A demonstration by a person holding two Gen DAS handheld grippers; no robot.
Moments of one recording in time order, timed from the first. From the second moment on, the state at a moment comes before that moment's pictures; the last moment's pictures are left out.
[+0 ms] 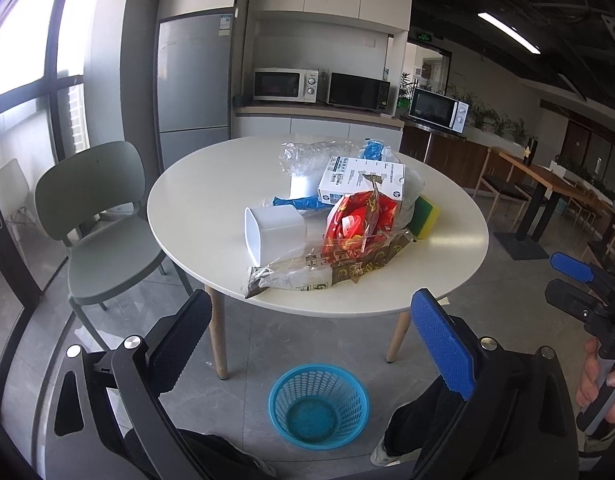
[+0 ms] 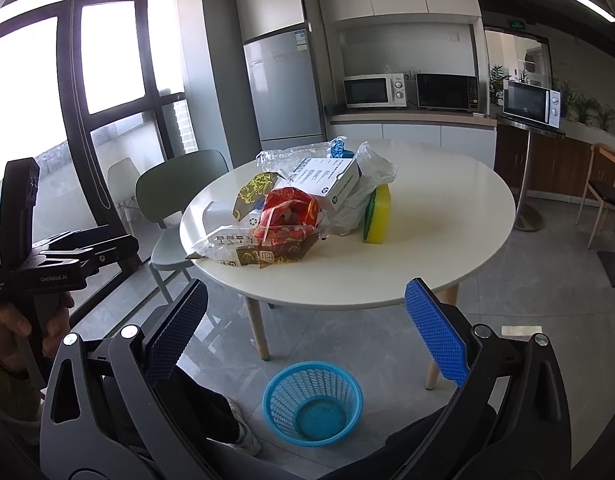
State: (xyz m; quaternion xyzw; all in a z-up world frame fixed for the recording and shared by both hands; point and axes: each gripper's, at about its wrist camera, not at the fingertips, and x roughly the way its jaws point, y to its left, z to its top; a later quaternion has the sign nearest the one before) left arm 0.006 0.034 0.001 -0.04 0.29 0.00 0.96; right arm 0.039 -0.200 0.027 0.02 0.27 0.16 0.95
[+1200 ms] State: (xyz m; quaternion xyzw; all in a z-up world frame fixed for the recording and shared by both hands) left arm 0.012 0.049 0.004 -0.07 0.29 0.01 0.95; right arm 0.059 -0.212 0.031 0.03 0.26 0.14 0.95
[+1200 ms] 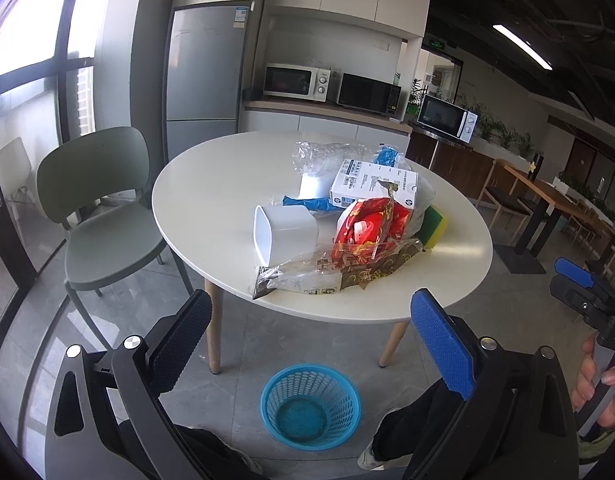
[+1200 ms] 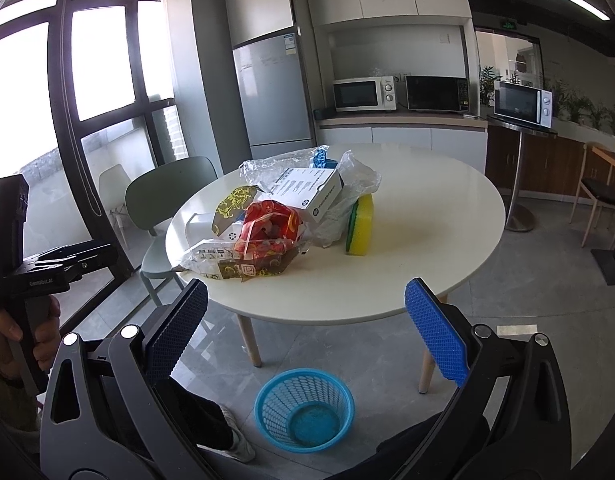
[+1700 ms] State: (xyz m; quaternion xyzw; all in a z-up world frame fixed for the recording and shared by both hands) left arm 0.062 0.072 0.001 -0.08 0.29 0.04 0.95; right arm 0.130 -0.238 0.034 0.03 0.27 0.13 0.95
